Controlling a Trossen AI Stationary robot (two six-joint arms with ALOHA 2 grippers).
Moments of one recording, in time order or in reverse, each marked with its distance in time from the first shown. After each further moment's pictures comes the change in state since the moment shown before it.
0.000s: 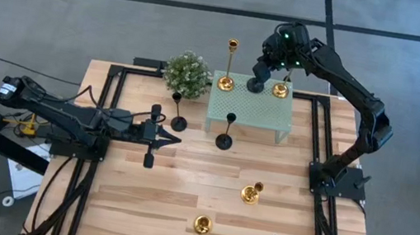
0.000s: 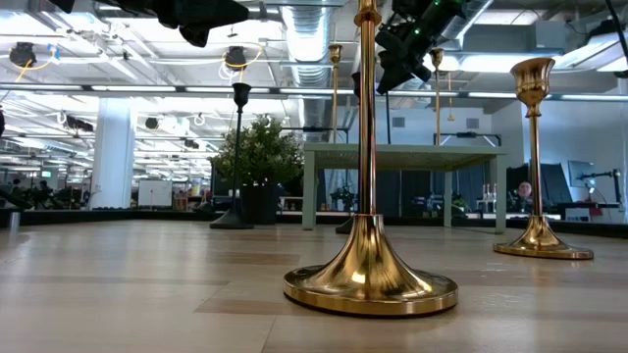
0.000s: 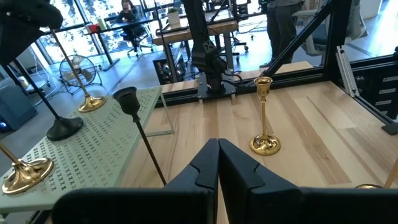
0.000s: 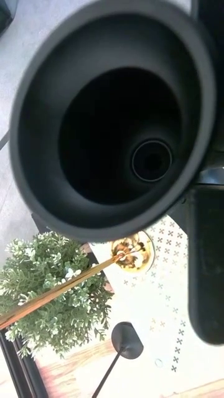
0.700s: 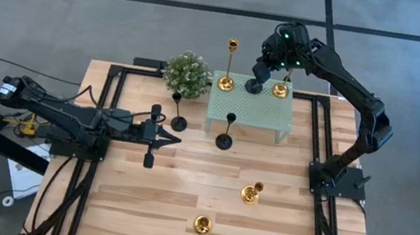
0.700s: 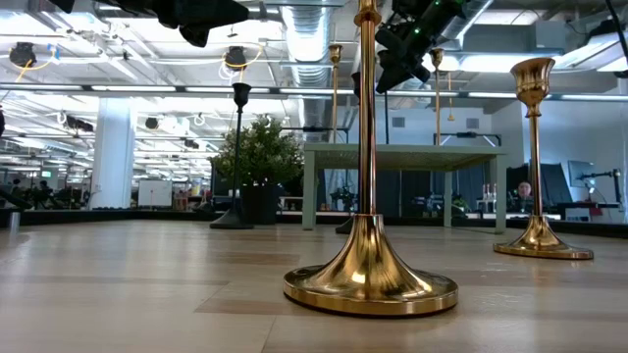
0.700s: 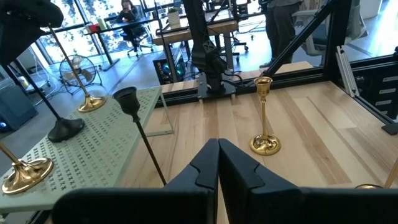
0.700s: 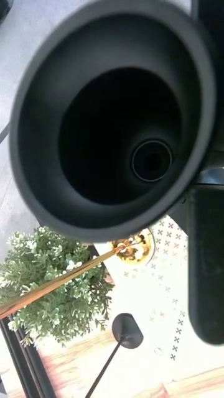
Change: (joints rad) left arm 0.000 0.000 0.000 0.000 0.000 0.000; right arm 0.001 0.000 0.000 -0.001 -0.027 0.012
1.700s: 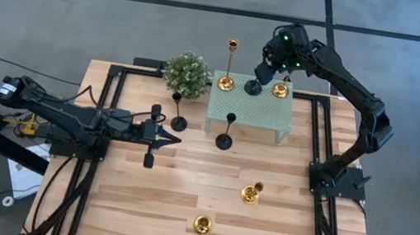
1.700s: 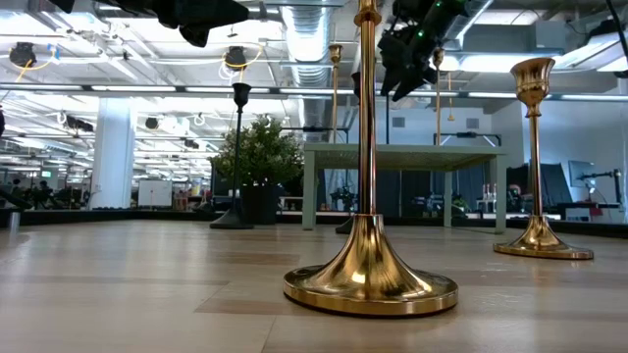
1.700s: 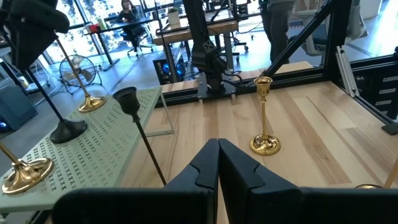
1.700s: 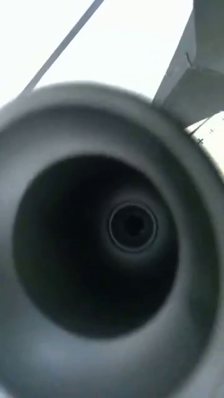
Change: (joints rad) left arm 0.000 0.000 0.000 0.000 0.000 0.000; right arm 0.004 -0.002 0.000 -0.082 0.079 0.024
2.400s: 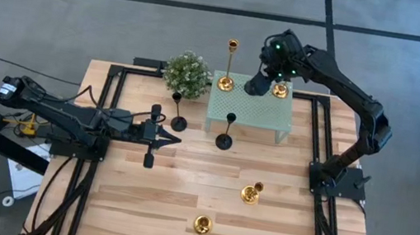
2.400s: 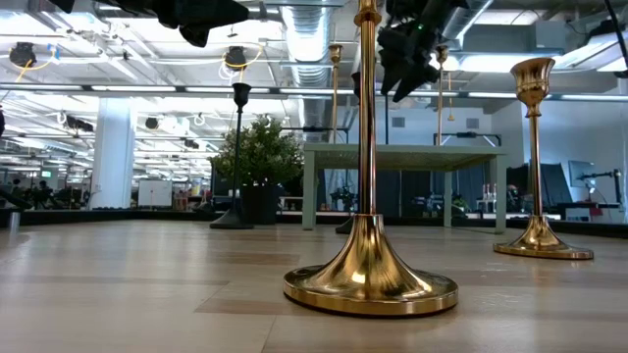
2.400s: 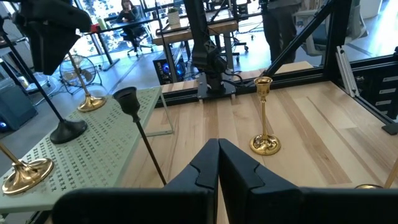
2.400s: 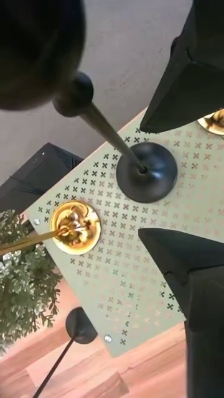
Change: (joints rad) left arm 0.000 0.000 0.000 0.000 0.000 0.000; right arm 0.086 -0.002 0.000 -0.108 0.000 0.054
